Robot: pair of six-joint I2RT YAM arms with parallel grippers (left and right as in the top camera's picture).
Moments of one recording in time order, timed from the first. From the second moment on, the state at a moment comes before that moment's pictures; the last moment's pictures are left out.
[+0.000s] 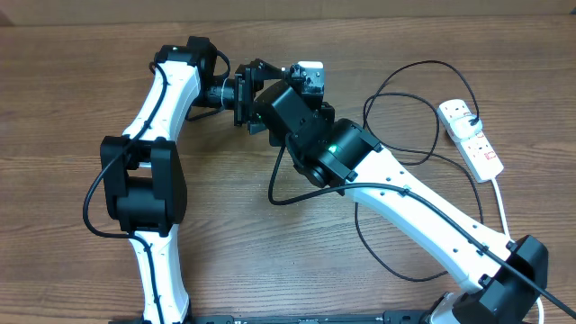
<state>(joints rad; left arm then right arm) -0.12 2.25 1.89 -1.28 1.54 -0.66 0.81 1.71 1.62 -0.80 0.47 0.68</state>
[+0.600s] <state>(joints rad) -0.12 2.25 1.89 -1.22 1.53 -0.66 0.79 1.71 1.66 -0.80 0.53 1.17</state>
